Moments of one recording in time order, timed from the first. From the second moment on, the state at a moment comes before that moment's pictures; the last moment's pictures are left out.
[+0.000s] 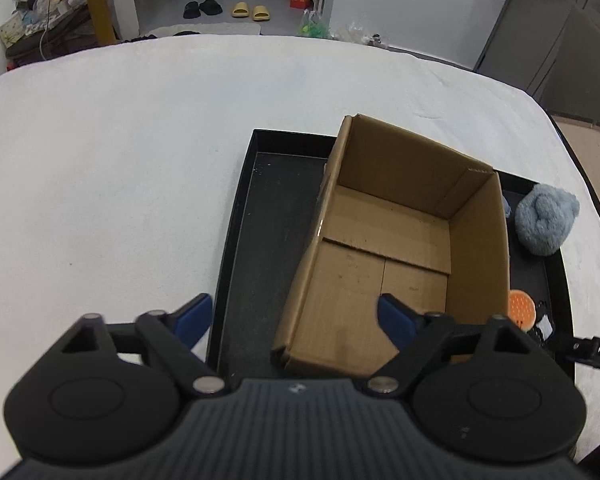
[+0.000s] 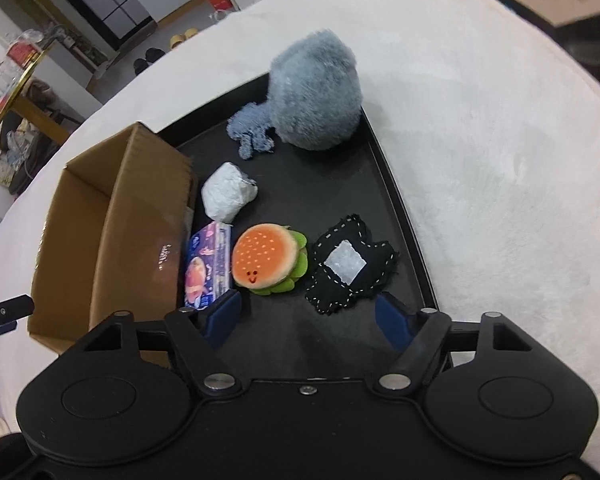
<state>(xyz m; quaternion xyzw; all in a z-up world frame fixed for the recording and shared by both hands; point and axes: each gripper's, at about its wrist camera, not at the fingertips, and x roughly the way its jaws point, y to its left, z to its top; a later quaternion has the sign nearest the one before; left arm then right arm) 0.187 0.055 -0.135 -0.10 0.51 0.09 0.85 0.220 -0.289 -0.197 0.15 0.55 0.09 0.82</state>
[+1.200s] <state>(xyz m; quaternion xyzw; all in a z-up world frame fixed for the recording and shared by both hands) 0.170 0.068 -0.161 -0.14 0.50 0.09 0.85 0.221 -0.282 -0.209 0.10 0.55 0.06 0.82</state>
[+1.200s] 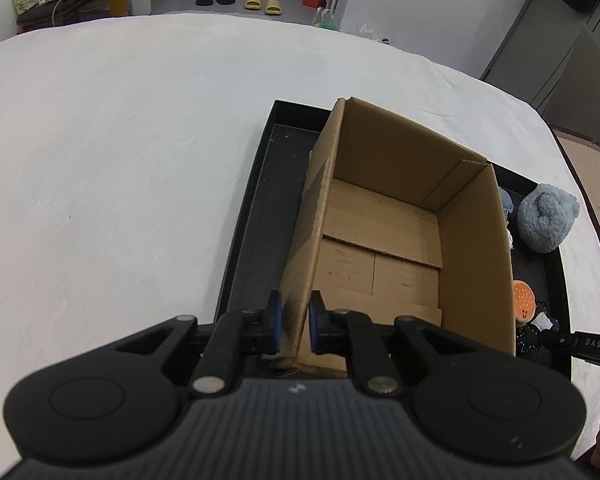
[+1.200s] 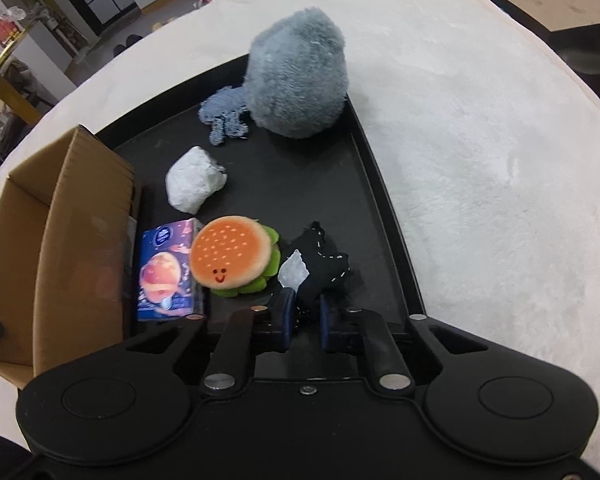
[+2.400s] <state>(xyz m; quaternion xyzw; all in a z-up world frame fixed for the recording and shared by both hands) 0.168 0.070 -0.163 -0.18 0.49 0.11 0.85 0.202 -0.201 -0.108 0.09 0.48 0.17 0.86</state>
